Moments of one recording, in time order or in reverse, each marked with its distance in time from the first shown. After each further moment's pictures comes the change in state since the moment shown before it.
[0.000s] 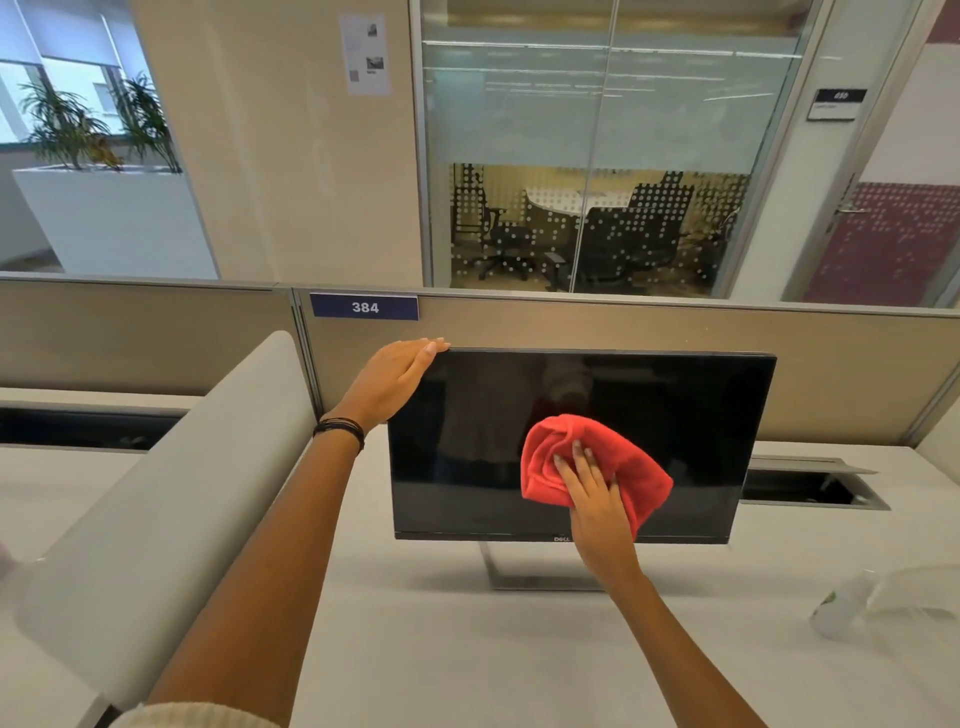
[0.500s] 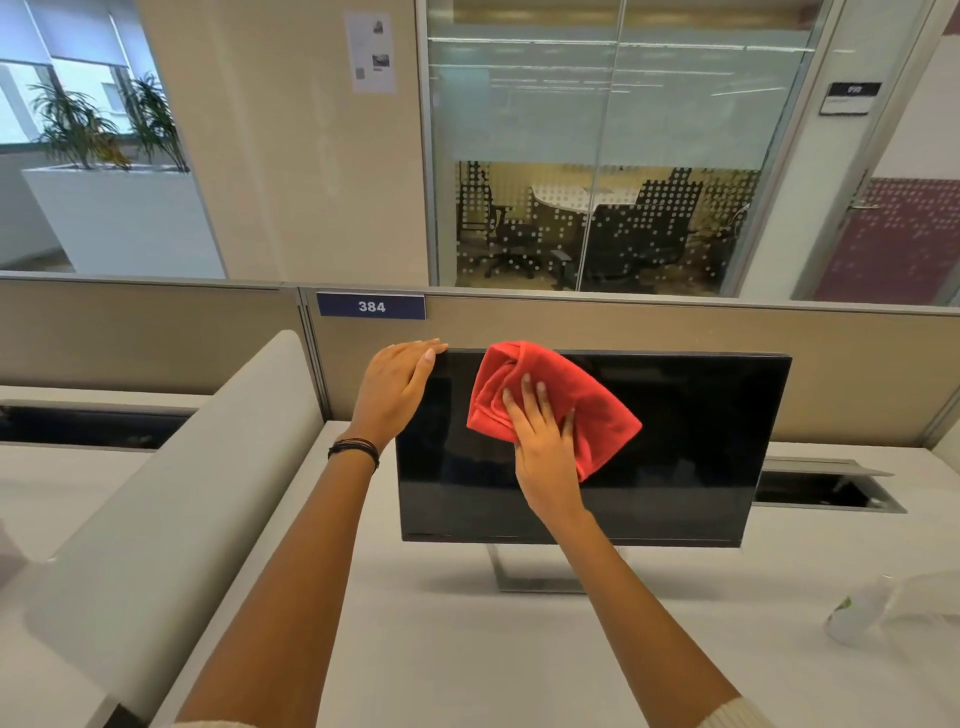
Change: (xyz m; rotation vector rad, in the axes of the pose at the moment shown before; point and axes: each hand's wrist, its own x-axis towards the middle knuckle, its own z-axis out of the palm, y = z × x) left_hand -0.004 -0.011 0.016 0.055 0.264 0.045; right_hand 0.076 -0.073 -0.007 0.106 0.179 -0.079
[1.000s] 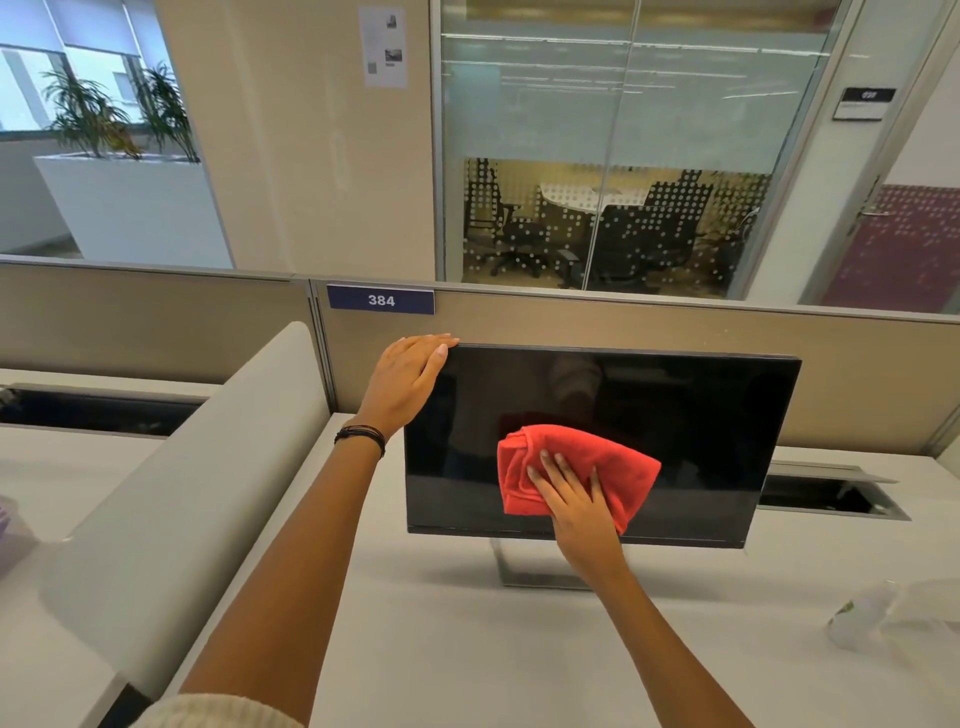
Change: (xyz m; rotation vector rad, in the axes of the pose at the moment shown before) left_hand -0.002 0.002 -0.006 -0.021 -0.073 -0.028; right_hand -0.080 0.044 0.005 -0.268 -0.199 -0.150
